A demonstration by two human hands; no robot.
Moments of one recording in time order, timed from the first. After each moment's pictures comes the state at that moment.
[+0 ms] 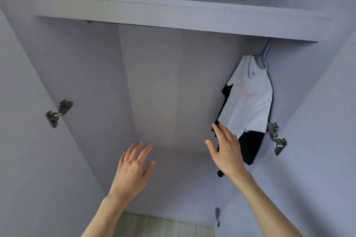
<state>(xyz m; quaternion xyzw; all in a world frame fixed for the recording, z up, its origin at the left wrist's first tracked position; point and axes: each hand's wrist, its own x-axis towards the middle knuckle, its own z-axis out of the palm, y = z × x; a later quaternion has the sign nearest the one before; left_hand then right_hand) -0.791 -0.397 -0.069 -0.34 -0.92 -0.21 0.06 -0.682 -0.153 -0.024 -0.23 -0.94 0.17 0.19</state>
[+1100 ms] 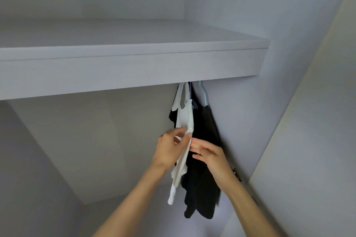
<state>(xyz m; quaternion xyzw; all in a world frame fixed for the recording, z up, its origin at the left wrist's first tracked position) -0.865 -0.041 0.032 -0.45 -0.74 -0.47 -0.13 -0.737 0.014 0.024 -0.31 -0.66 0.62 0.29</state>
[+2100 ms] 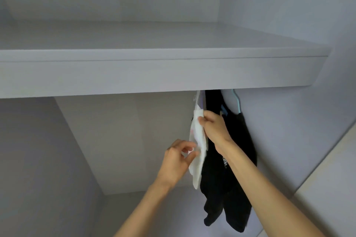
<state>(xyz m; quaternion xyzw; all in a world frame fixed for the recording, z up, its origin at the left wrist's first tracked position) -0.894 -0.086 0.011 -0.44 -0.74 -0.50 -0.09 -0.842 0.040 0.068 -0.33 -0.74 0.52 0.28</state>
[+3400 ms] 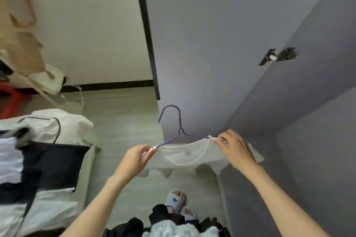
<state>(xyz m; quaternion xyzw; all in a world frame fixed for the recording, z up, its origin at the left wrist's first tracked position) -0.617 -0.590 -0.190 0.32 -0.89 -0.33 0.04 -0.847 -0.381 -0.143 0.37 -0.89 0.24 -0.14</state>
